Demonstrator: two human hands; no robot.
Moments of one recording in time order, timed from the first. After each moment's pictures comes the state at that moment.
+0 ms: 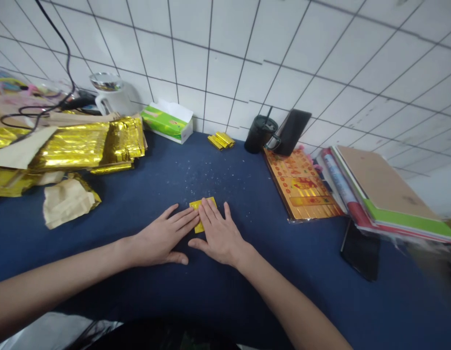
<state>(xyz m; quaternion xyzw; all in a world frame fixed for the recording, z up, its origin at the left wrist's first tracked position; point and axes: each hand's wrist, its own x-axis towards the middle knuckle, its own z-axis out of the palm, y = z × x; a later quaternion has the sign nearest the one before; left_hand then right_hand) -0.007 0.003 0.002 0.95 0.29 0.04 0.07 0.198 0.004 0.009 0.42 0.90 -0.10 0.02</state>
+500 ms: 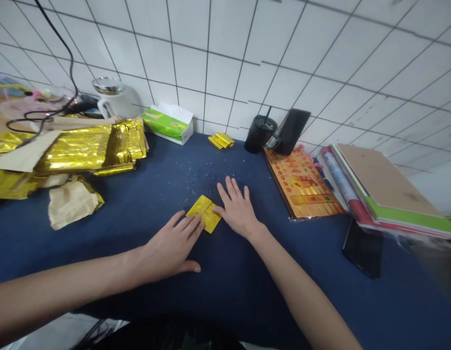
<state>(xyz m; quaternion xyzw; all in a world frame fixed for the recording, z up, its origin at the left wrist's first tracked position) 0.022 -0.020 0.014 0.94 0.34 0.04 -0.02 0.226 0.047 0.003 0.54 0.84 -0.02 -0.03</state>
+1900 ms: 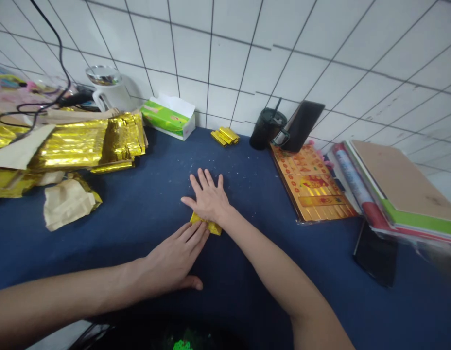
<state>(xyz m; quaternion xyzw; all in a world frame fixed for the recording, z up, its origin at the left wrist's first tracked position) 0.025 -0.028 0.001 0.95 0.32 0.04 0.03 0.153 0.082 -0.001 0.48 0.87 -0.10 -0.02</state>
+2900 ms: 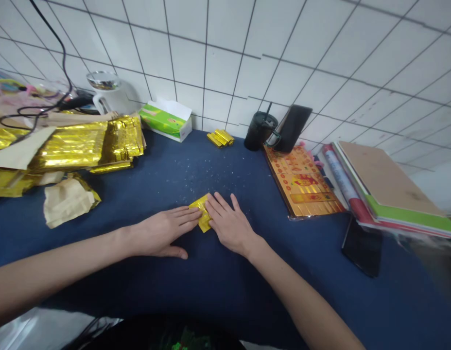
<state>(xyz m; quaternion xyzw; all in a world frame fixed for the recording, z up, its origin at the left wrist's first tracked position) -0.007 0.021 0.020 0.97 0.21 0.05 0.10 0.221 0.011 0.010 0.41 0.91 -0.03 -0.01</state>
